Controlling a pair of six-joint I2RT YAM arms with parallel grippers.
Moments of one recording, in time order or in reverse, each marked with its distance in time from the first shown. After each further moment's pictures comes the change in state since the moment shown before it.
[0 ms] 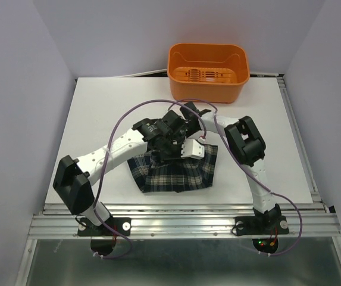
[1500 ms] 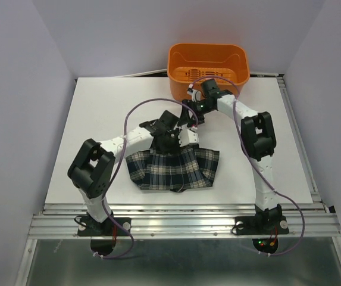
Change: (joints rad) left arm 0.147 0.225 -0.202 0.511 -0.130 -0.053; right arm -0.175 0.016 0.230 -0.080 0.161 0.244
